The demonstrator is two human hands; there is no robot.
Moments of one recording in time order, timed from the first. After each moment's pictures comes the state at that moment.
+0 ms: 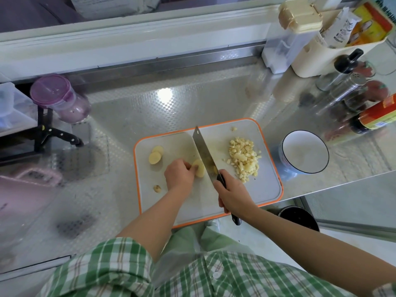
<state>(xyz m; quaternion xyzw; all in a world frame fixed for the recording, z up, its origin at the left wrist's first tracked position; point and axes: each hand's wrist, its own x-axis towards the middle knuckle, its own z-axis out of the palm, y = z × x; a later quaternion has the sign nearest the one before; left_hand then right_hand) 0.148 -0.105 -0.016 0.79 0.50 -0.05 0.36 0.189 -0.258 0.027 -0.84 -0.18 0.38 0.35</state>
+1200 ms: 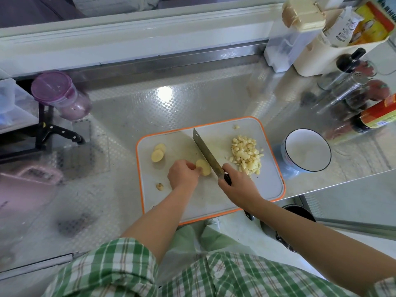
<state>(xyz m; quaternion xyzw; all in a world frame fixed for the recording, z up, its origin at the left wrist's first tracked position) 0.145 -0.110 -0.024 0.73 0.53 -0.06 0.43 0.203 -0.257 0.017 -0.89 -0.25 0.30 0.22</state>
